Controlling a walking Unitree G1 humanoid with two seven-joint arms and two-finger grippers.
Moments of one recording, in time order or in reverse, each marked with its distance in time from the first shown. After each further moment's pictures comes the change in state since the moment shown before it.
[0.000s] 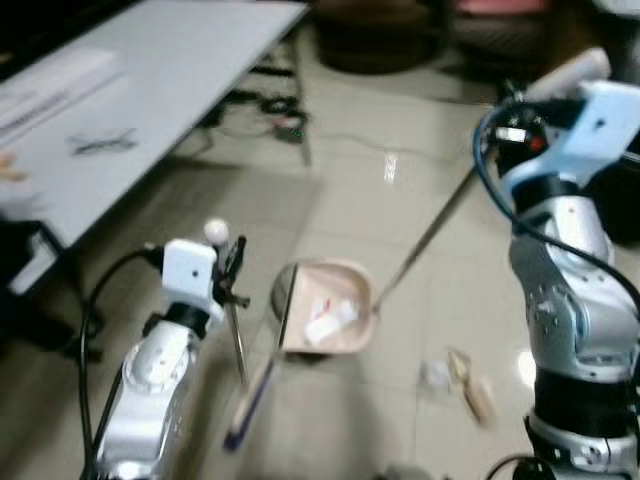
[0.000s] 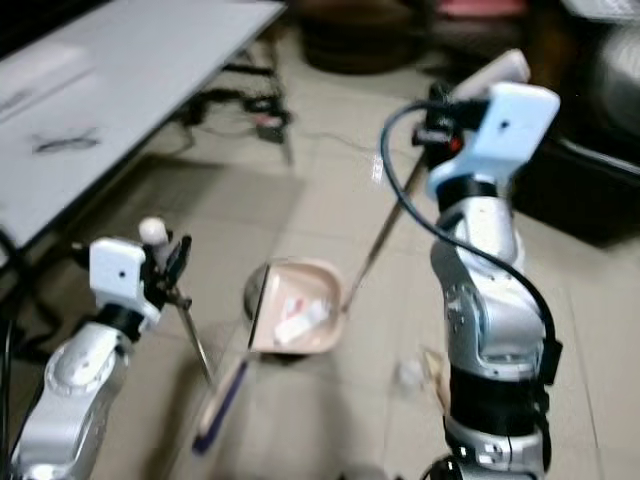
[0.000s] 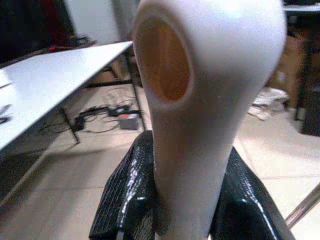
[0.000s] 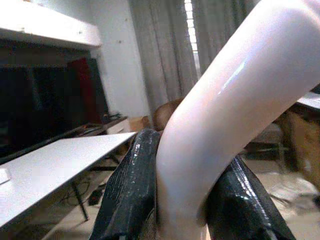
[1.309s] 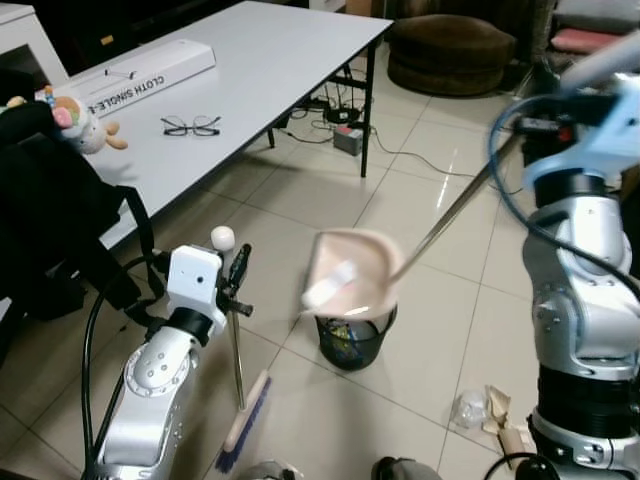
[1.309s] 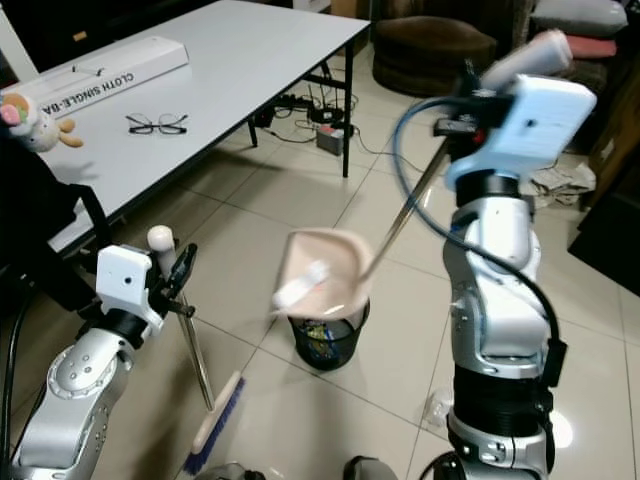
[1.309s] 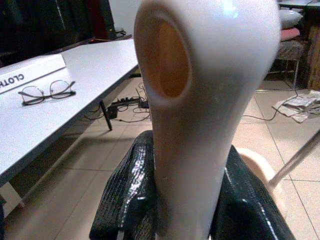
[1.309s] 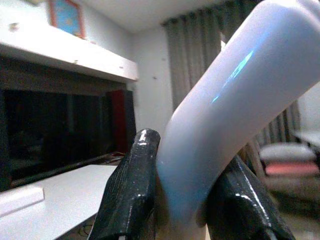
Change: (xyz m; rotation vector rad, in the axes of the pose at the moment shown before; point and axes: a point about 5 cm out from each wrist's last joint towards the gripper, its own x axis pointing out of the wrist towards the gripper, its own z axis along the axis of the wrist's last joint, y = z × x) left arm -0.003 -0.004 -0.007 -0.001 0.035 -0.038; right arm 0.000 -0.006 0.013 -0.125 -0.159 0.007
